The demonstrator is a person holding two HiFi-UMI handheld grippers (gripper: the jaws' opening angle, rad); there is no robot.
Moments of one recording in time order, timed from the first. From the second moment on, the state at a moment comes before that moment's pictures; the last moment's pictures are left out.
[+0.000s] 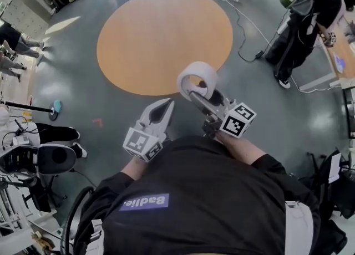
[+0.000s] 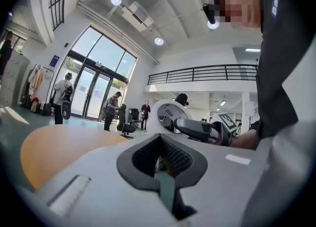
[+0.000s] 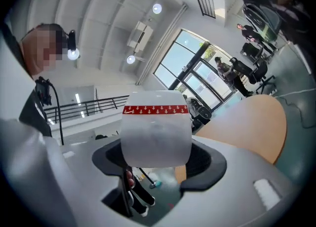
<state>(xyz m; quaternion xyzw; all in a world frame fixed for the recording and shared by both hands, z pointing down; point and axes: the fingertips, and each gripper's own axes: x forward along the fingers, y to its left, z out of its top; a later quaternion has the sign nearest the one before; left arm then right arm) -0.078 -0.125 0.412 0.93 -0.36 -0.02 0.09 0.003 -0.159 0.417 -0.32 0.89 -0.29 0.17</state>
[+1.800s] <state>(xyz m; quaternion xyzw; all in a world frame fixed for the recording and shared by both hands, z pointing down) -0.066 -0.130 0.417 0.93 -0.35 -0.01 0.09 -0.009 -0.148 0.443 -0.33 0.92 -0.20 0.05</state>
